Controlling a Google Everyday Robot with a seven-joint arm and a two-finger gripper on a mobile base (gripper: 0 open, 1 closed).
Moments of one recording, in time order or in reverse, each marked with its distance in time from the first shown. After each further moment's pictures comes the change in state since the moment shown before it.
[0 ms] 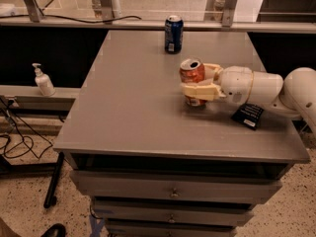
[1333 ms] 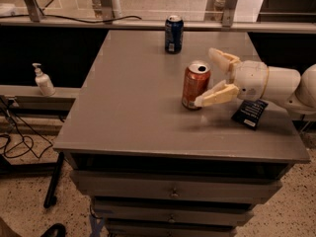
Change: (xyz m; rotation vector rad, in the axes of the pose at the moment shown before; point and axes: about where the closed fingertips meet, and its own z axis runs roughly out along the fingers) arm -0.020 -0.007 -0.025 0.026 0.003 -0.069
